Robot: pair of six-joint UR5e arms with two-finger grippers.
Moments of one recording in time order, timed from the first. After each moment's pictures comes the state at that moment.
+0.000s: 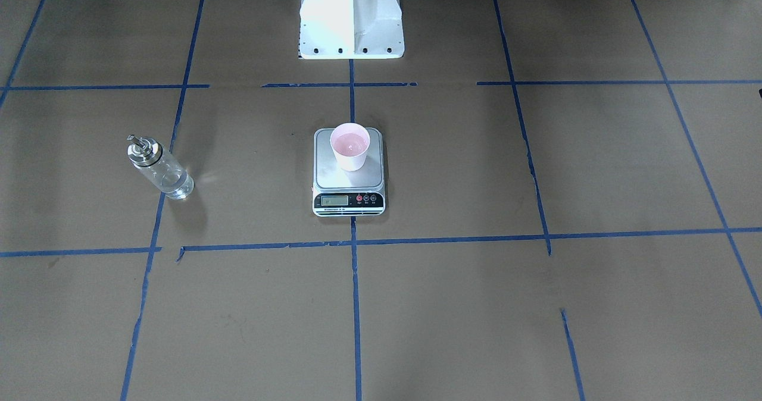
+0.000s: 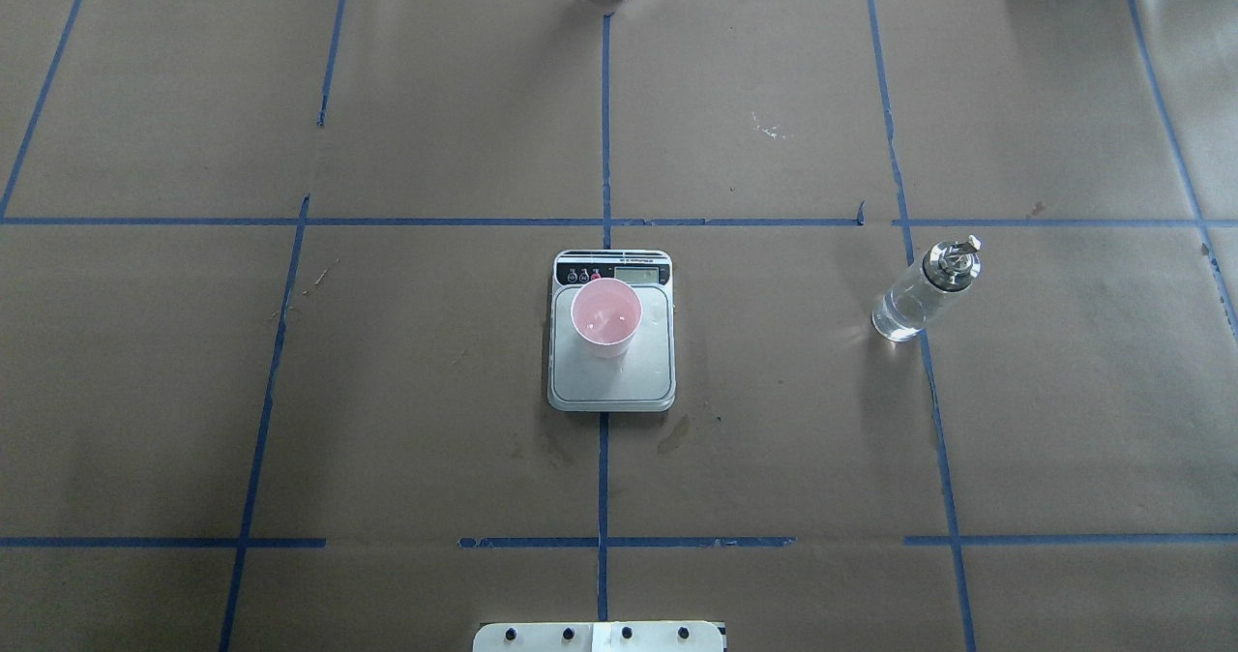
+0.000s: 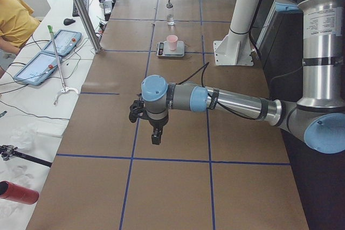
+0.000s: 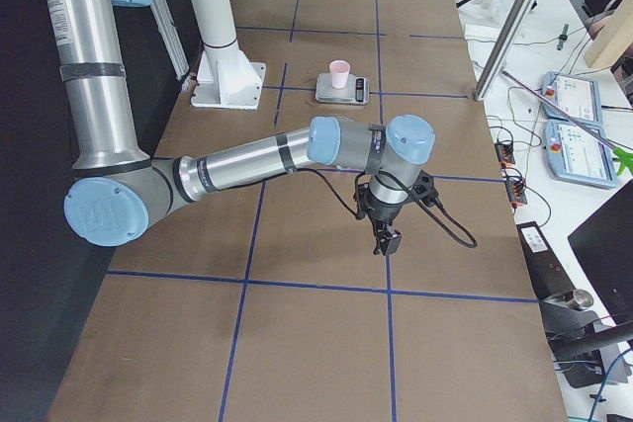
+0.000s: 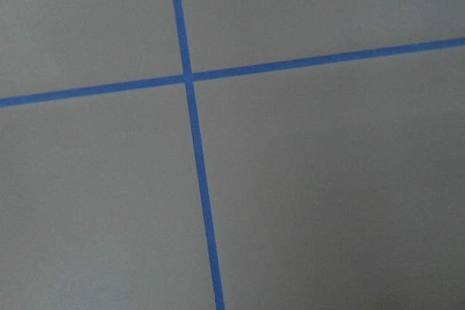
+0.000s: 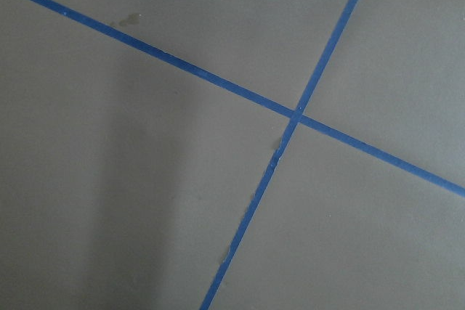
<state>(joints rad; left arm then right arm) -1.53 -1.46 -1.86 -1.45 -2.40 0.05 1.56 -1.43 1.74 -2.00 2.27 -0.48</state>
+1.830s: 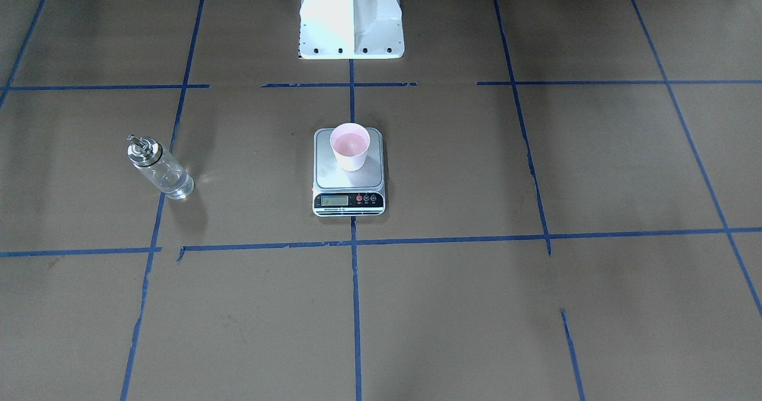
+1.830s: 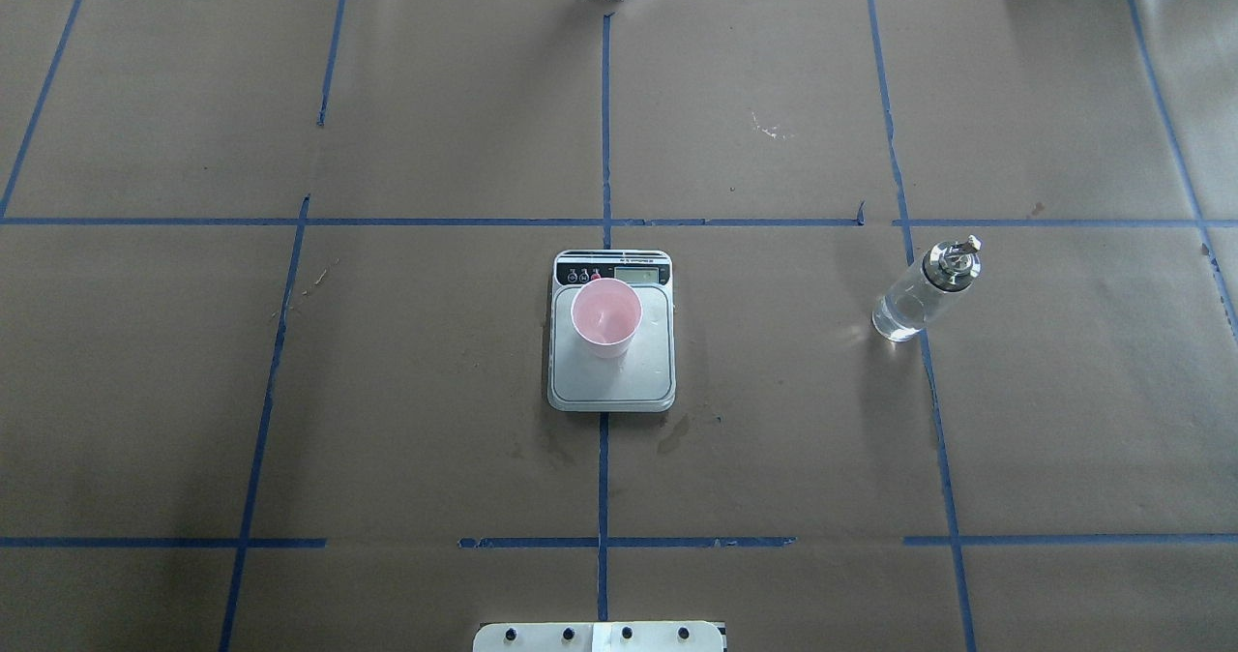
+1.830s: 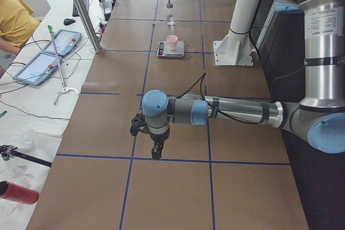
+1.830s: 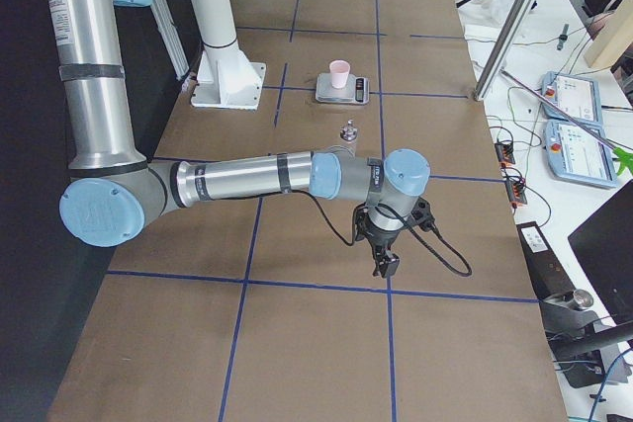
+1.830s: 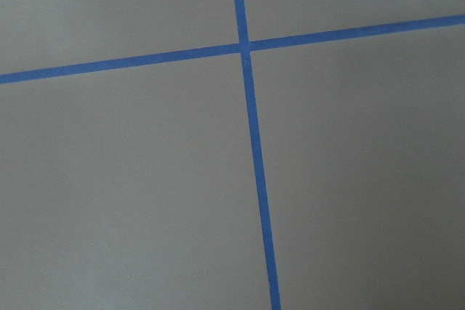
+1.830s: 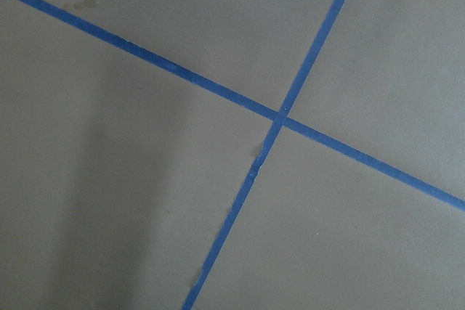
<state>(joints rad) -1.53 -1.45 -1.78 -1.52 -2.32 0.15 1.53 -1.46 1.62 -1.81 2.26 -0.45</state>
